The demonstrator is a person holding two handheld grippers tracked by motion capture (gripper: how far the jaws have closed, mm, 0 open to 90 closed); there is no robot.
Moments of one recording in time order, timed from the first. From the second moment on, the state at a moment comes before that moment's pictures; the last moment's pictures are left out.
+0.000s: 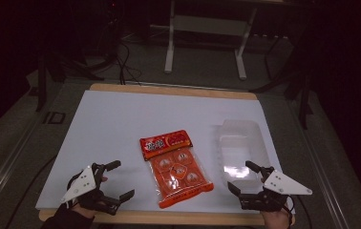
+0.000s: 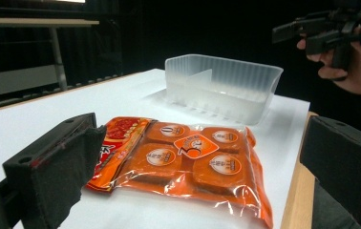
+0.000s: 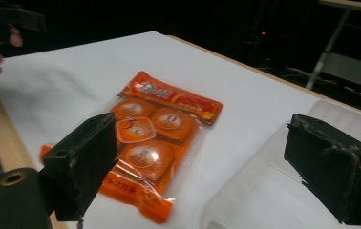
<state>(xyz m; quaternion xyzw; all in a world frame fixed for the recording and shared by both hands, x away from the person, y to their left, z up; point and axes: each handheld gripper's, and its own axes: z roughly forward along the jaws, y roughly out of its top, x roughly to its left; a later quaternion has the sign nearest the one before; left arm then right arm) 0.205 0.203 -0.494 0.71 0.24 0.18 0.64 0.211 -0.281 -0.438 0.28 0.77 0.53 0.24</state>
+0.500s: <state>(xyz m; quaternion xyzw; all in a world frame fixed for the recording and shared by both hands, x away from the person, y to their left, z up) 0.204 0.203 -0.486 0.75 0.23 0.13 0.61 0.208 -0.274 -0.438 0.26 0.78 0.53 0.22</state>
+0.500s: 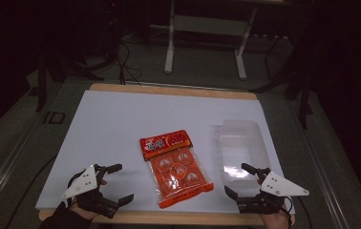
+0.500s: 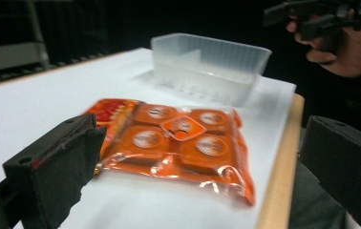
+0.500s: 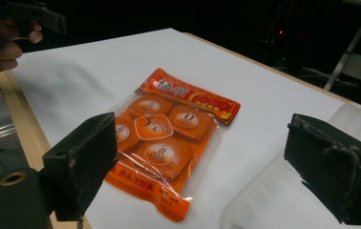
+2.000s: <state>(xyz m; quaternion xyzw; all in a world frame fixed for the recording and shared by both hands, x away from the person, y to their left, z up) 0.271 0.160 -0.455 0.77 0.24 0.16 0.56 0.189 -0.257 -0.424 0.22 0.77 0.54 0.24</state>
